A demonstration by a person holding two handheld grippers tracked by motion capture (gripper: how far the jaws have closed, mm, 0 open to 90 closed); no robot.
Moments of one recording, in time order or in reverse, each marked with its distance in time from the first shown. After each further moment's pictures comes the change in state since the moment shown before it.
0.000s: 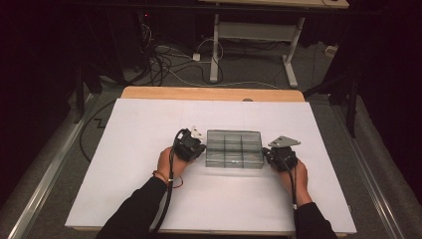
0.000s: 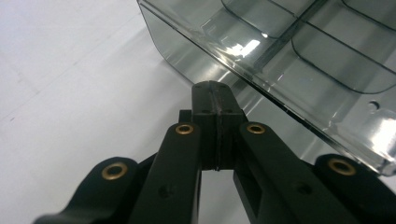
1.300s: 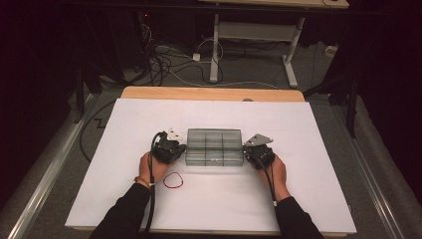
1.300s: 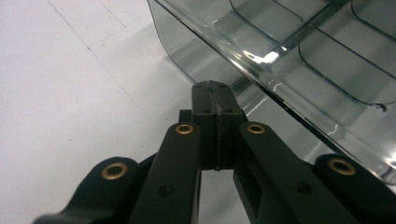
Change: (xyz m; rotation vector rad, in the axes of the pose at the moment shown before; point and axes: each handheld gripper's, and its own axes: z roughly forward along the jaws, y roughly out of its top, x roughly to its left) left arm 0.028 -0.041 -0.022 -0.051 0.064 -0.081; right arm 0.045 0.029 0.029 0.004 0.001 -0.103
